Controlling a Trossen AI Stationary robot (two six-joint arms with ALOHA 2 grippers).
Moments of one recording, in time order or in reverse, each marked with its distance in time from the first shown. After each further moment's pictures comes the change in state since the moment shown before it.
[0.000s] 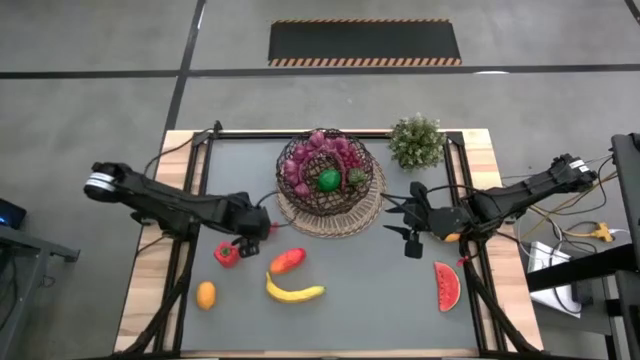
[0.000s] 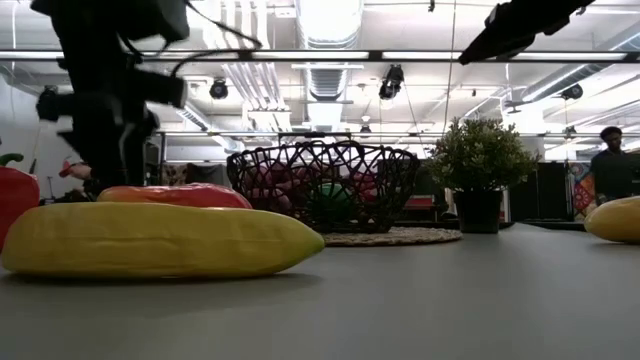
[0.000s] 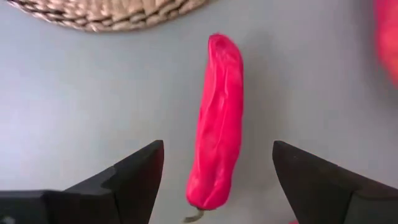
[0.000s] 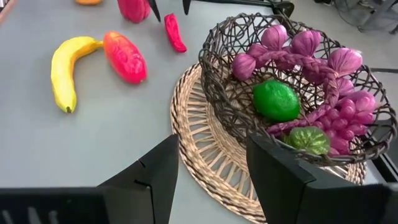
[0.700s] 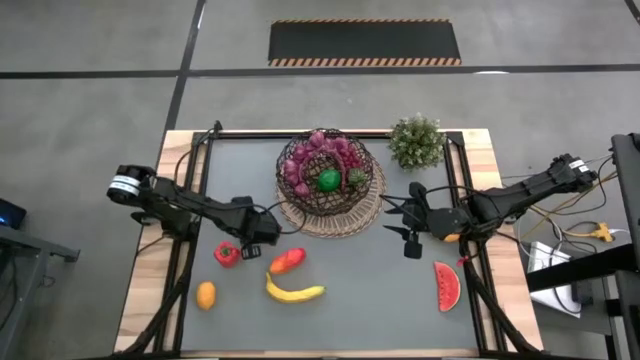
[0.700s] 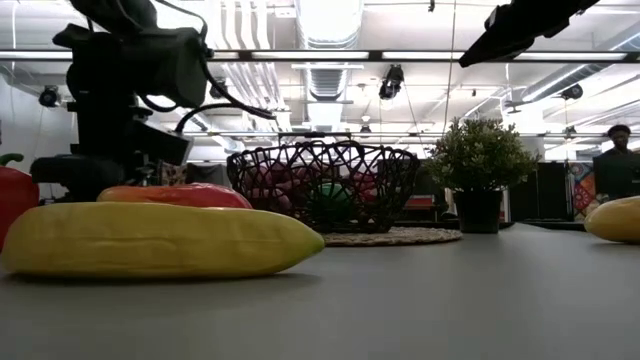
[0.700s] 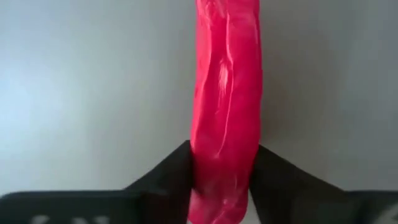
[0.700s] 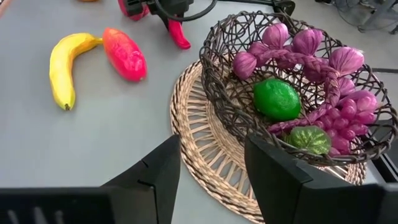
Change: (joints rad) left arm 0.020 0.225 0.000 0.004 -0.003 0.020; right arm 0.000 0.010 -0.001 0.001 0.000 -0.004
